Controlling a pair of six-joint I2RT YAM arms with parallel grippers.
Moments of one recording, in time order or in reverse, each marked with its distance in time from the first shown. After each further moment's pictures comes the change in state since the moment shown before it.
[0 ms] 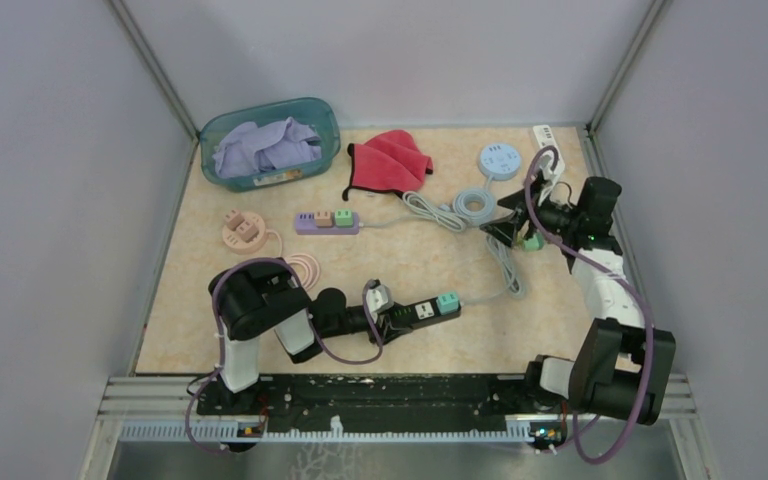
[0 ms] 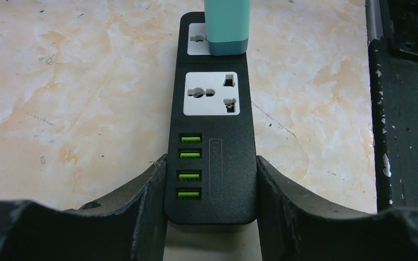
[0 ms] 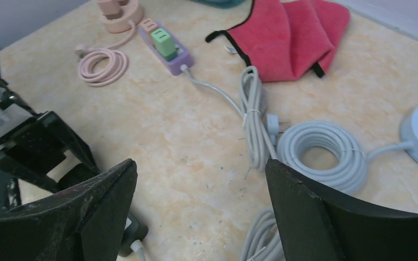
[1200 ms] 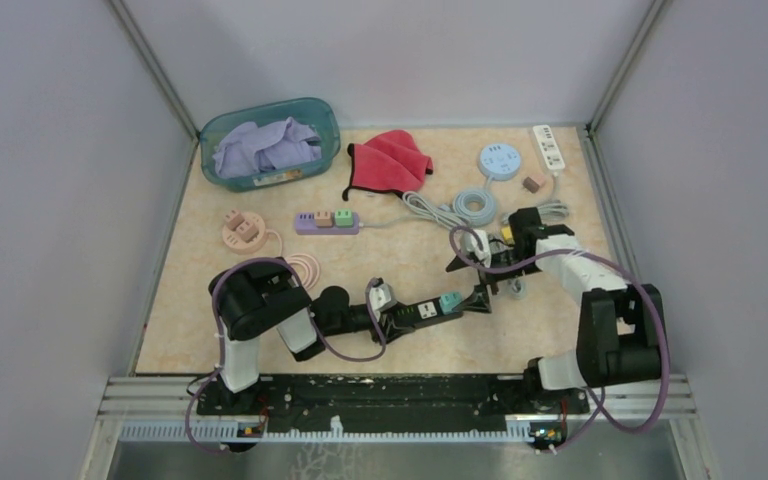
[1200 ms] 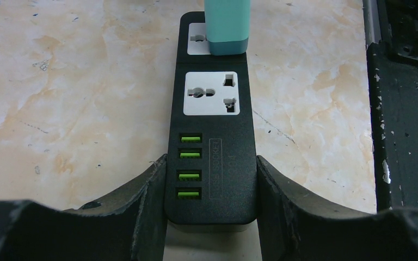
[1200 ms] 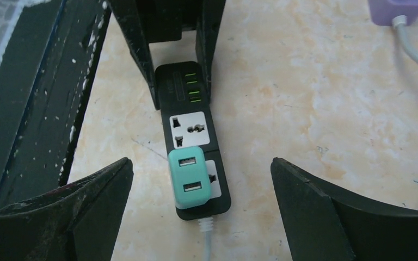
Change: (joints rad) left arm 0.000 0.000 0.026 -0.029 0.012 -0.007; right arm 0.320 0.153 0.029 -0.903 -0.071 -1.197
